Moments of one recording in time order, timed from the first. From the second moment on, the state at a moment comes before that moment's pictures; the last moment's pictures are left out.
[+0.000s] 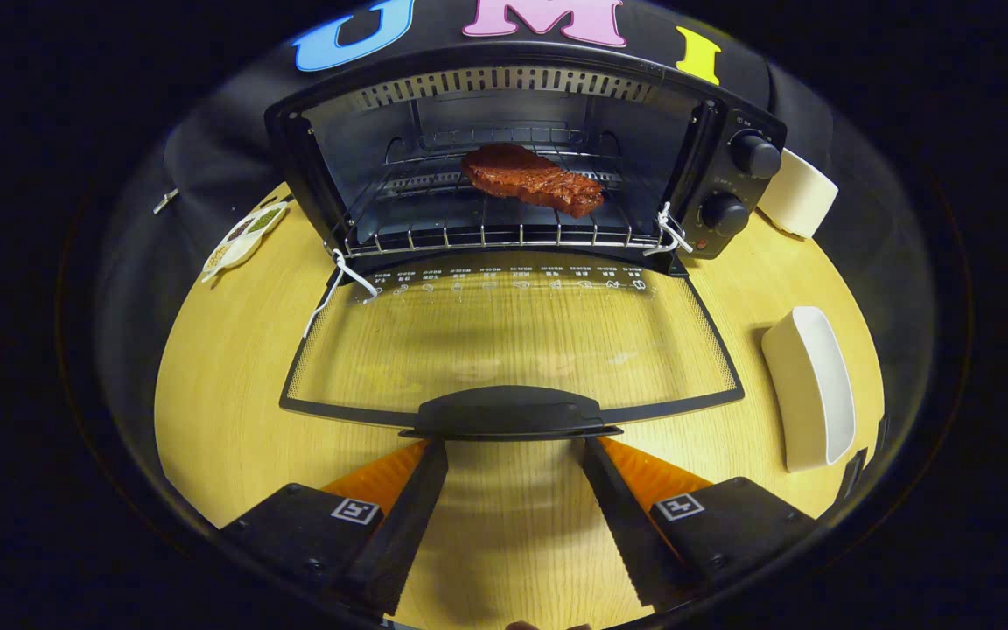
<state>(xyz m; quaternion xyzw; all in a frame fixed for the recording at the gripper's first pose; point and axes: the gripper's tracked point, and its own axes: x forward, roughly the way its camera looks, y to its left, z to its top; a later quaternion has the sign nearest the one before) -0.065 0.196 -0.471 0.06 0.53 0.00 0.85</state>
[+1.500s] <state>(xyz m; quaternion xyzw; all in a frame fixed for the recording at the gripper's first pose) -0.038 0.186 -0.353 0.02 0.39 0.02 0.92</state>
